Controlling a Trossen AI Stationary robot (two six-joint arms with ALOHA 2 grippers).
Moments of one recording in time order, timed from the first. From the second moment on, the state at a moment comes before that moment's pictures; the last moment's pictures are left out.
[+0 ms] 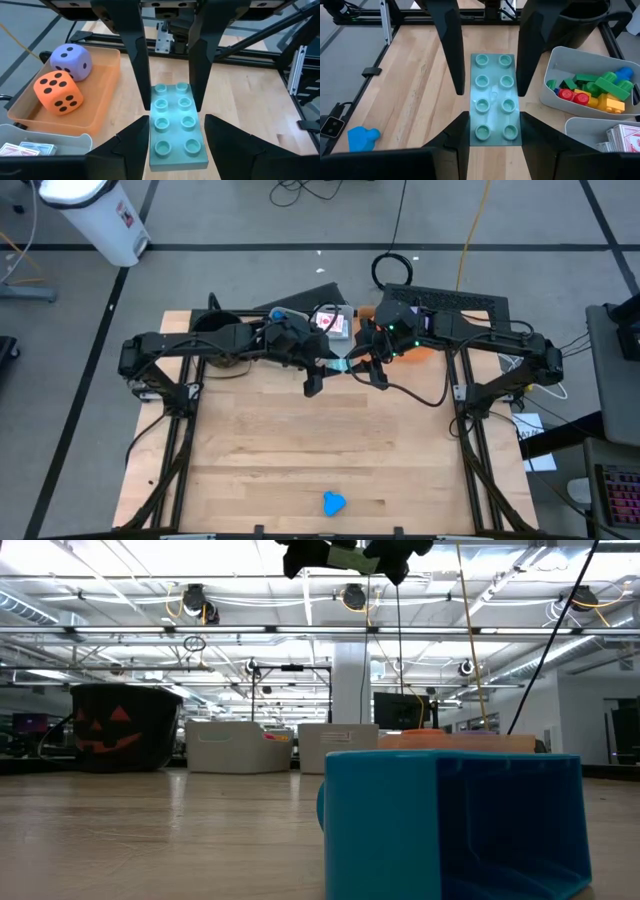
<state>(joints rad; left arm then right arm) 0.10 1.60 1.55 -0.47 0.08 -0.04 -0.22 1.39 1.41 -0.65 -0.31 -0.14</state>
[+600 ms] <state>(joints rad) 0.10 1.60 1.55 -0.47 0.08 -0.01 -0.22 1.39 1.41 -0.64 -0.31 -0.13</state>
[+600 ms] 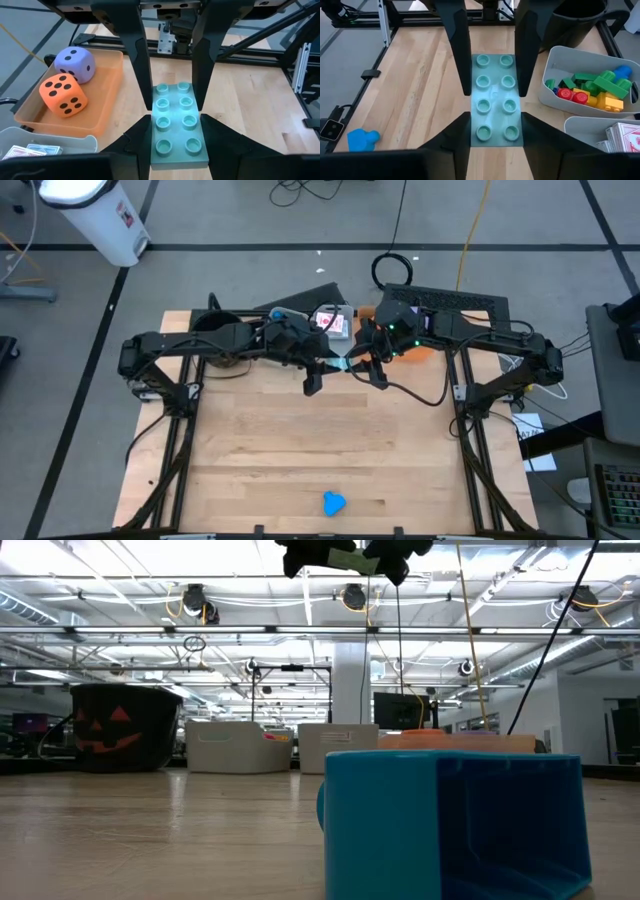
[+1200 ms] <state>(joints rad) 0.13 1.59 1.55 -0.52 0.08 -0.03 -0.26 1.34 1.41 -0.70 -0.25 -0.13</state>
